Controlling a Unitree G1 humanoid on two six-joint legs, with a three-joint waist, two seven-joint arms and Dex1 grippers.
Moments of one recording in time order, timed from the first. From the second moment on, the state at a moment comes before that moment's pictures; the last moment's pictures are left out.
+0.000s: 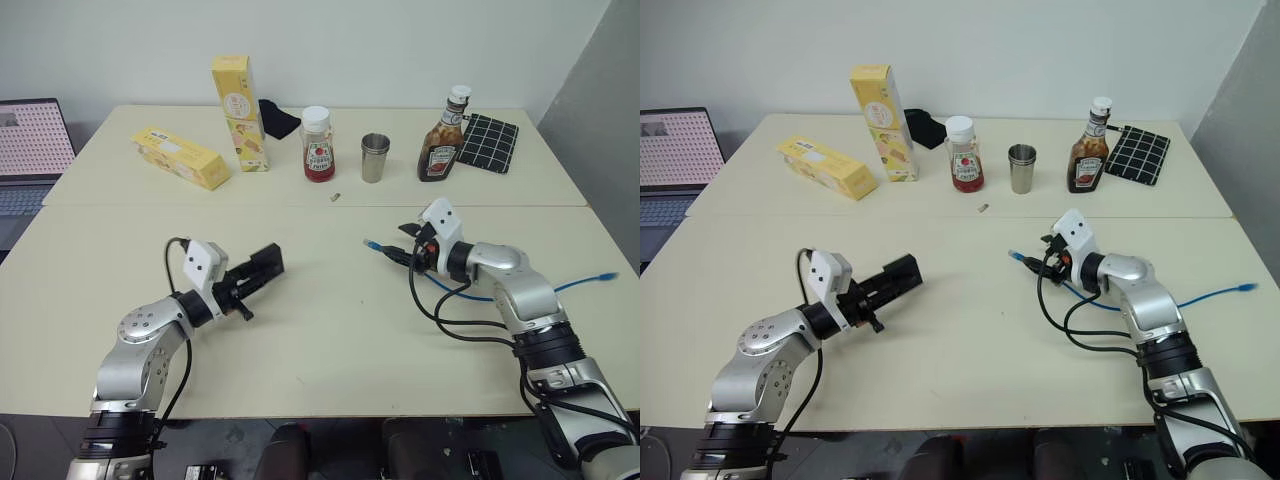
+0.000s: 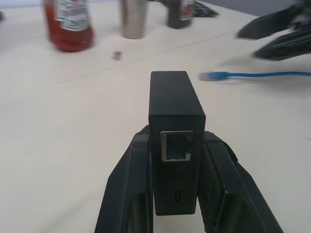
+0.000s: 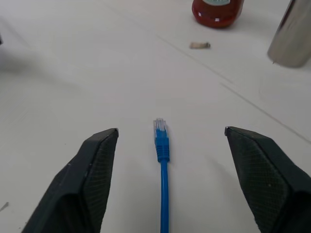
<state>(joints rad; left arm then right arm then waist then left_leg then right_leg) -0.18 0.49 0.17 -0.01 -0.37 0.18 -0.72 -0.59 -0.49 0.15 0.11 0.22 0.39 0.77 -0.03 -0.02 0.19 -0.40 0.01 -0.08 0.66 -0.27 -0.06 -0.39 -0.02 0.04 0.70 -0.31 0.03</state>
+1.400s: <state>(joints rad) 0.26 0.52 0.36 -0.25 -0.38 0.24 -0.43 -0.55 -0.44 0.25 -0.24 0.27 0.69 0.80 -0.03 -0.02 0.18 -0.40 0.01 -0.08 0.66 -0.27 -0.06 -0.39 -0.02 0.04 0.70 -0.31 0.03</state>
